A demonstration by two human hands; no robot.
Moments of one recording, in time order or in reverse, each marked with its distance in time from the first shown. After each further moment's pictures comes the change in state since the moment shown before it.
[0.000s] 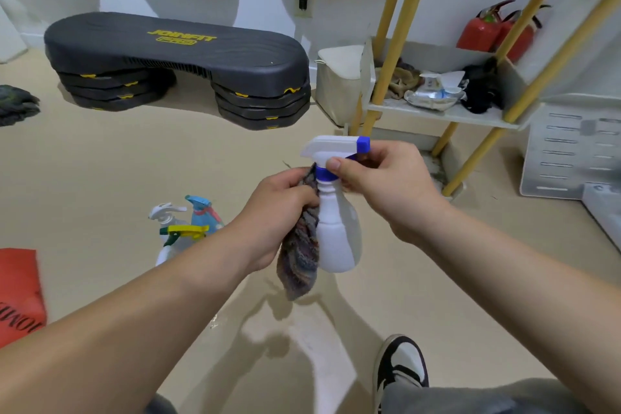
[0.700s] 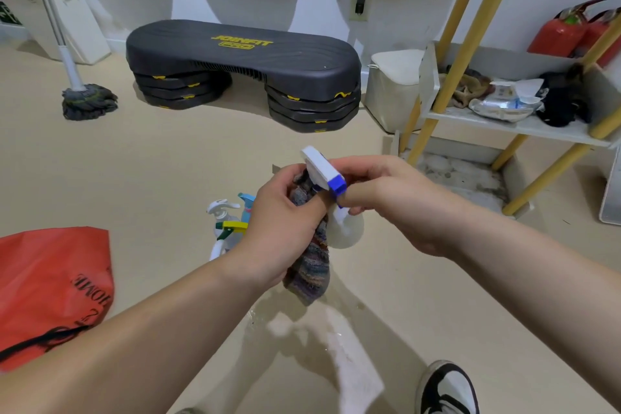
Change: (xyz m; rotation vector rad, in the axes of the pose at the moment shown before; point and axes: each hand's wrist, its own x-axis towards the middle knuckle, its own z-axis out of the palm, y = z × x) left_hand -0.026 -0.005 -0.046 0.021 0.318 0.216; right_hand 0.007 -0.029 0.044 0.023 -0.568 0.043
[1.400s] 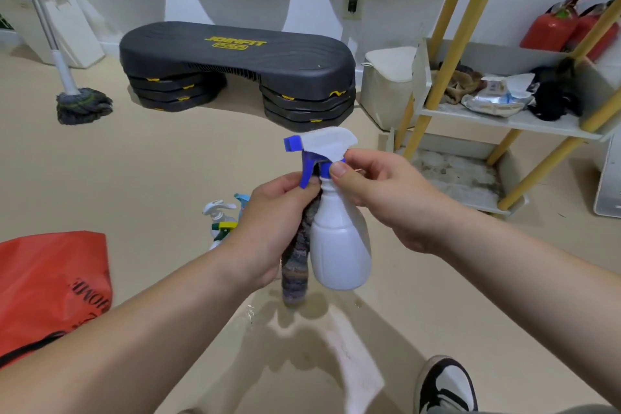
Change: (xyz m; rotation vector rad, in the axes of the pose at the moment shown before) left_hand -0.003 0.011 -0.002 -0.209 -0.131 -0.225; right_hand 0.003 0.017 0.002 0.123 0.124 -0.120
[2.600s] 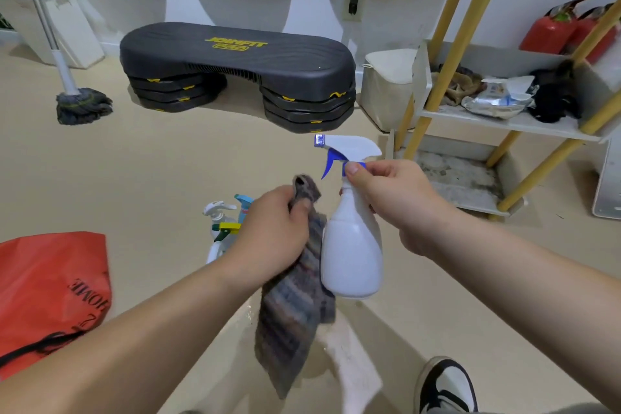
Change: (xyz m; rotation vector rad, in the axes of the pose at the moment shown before) left_hand 0.014 -0.024 -0.021 0.873 0.174 0.275; right_hand 0.012 0.016 -0.001 -0.025 0.324 0.243
